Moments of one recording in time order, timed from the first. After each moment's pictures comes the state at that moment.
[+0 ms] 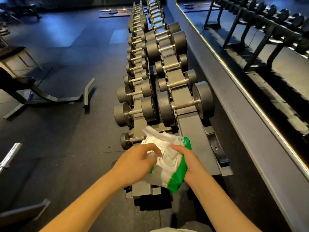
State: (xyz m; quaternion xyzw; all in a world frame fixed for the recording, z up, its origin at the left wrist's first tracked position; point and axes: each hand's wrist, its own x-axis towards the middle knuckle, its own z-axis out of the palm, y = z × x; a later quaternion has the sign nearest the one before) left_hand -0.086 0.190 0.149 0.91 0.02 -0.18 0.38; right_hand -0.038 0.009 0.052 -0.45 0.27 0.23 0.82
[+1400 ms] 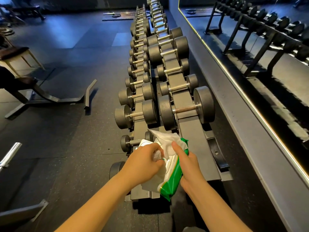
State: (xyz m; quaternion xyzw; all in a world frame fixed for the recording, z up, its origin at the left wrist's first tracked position) left_hand -0.071 0.174 0.126 0.94 -0.01 -0.10 0.33; right_hand -0.046 0.022 0.071 -0.55 0.24 0.16 0.79
